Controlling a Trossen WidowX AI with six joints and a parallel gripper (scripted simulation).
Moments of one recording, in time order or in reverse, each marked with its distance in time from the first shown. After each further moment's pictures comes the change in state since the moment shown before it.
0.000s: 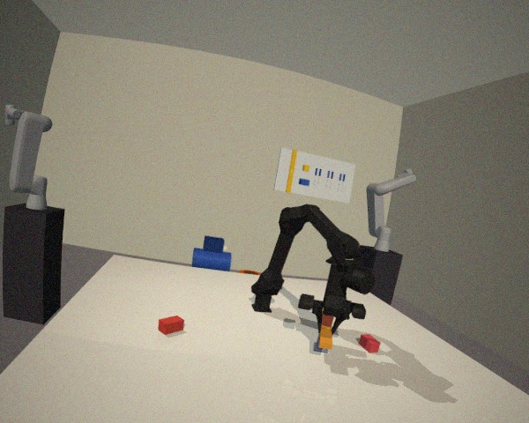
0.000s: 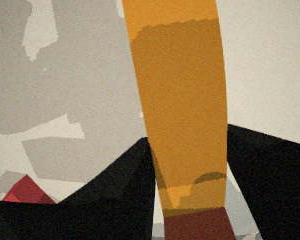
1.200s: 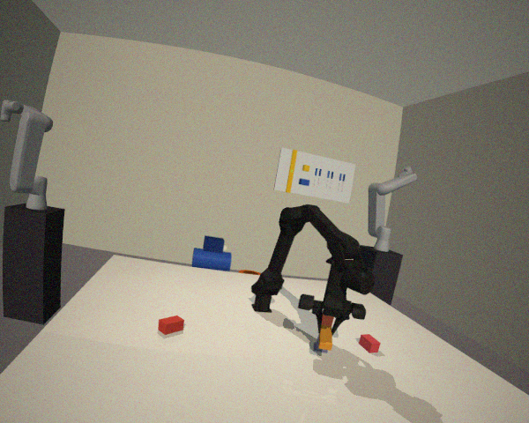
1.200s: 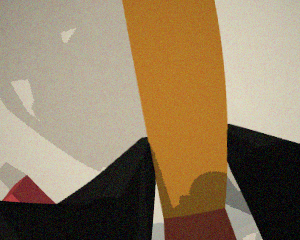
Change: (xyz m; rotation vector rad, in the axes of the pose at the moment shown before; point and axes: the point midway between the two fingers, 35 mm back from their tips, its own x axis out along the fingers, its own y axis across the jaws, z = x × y) arm 0.000 0.000 0.000 0.001 -0.001 0.002
